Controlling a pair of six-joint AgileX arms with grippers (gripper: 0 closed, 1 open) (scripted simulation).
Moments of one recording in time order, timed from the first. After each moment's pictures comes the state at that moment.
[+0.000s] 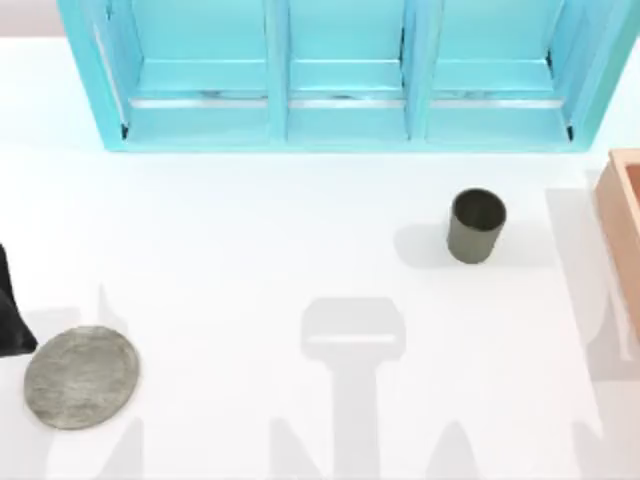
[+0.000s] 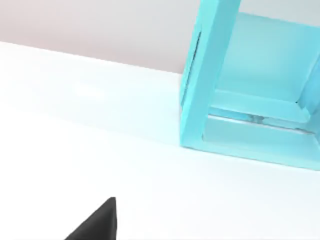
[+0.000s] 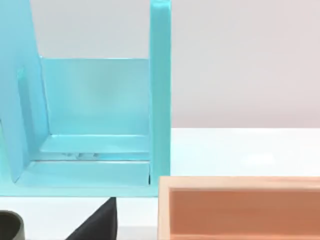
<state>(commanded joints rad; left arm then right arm) -0.02 0.20 0.18 -0.16 -0.01 -0.18 0.00 0.00 0.00 0.00 0.00 0.00</state>
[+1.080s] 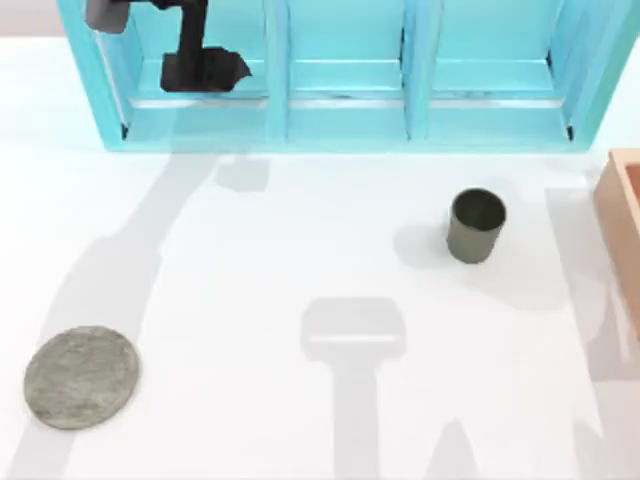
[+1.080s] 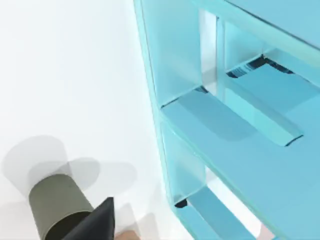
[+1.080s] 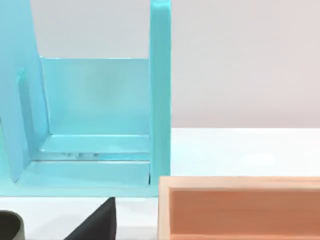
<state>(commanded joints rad) -0.39 1.98 1.99 -0.98 0.17 -1.76 0.00 0.00 0.00 0.00 0.00 0.00</state>
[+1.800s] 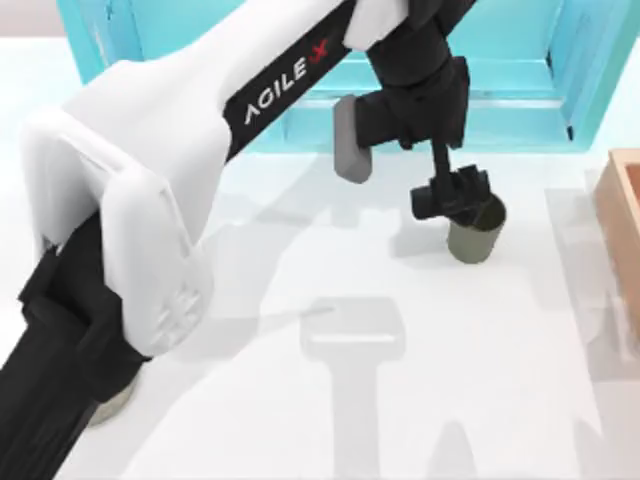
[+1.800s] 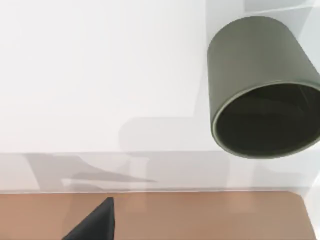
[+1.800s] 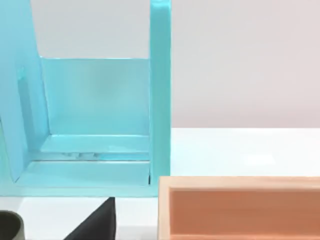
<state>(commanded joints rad) -0.72 2.59 2.66 -1.37 0.31 -2.29 0.00 0.00 0.00 0.00 0.00 0.00</state>
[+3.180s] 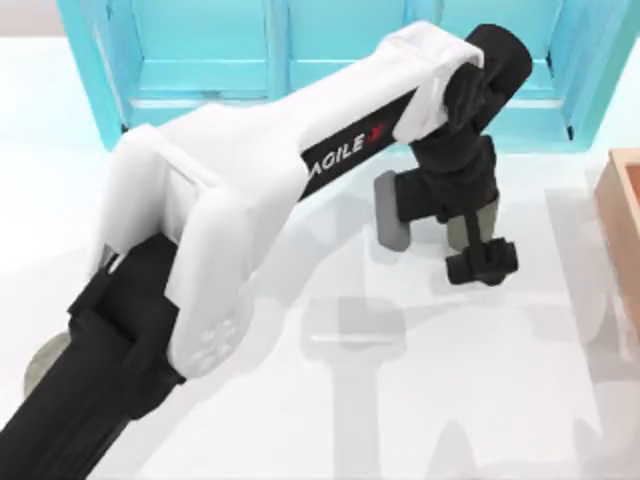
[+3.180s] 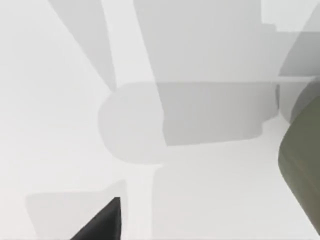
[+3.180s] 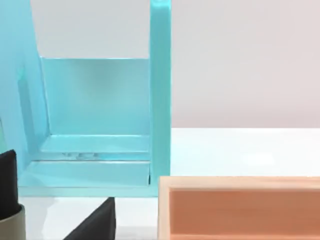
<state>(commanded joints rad) -0.78 2.70 2.49 -1.09 0.30 -2.36 0.00 0.00 0.00 0.00 0.00 0.00</state>
